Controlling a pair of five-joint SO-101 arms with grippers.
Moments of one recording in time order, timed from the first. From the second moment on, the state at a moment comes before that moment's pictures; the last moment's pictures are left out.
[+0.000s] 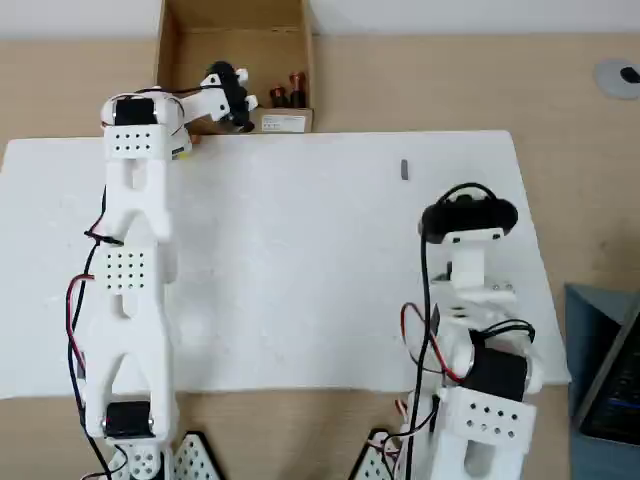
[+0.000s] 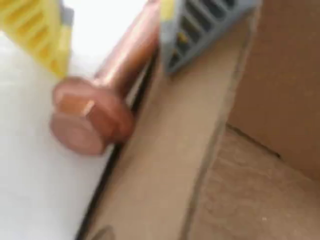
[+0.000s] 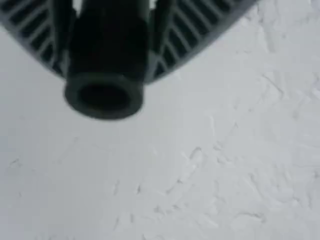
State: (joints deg) left arm -6.6 74.6 -82.9 77.9 -85.0; right arm 10.3 -77.8 70.1 66.9 6.5
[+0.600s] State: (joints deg) left arm -4.6 76.4 -93.2 99.6 -83.6; right arm 10.3 -77.8 70.1 66.9 6.5
